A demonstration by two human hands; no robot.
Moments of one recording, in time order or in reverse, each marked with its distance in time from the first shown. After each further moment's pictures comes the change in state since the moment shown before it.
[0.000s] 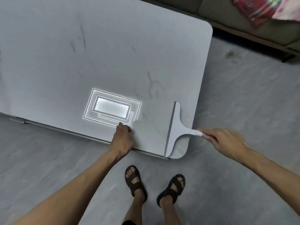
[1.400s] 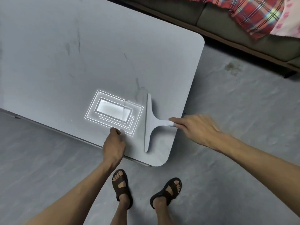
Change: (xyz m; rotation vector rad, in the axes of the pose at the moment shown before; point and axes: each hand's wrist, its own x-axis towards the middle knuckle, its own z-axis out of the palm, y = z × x) left_hand -0.010 0.060 0.049 -0.123 0.315 -0.284; right_hand 0.055 0.011 -0.061 -0.131 0.131 -0.260
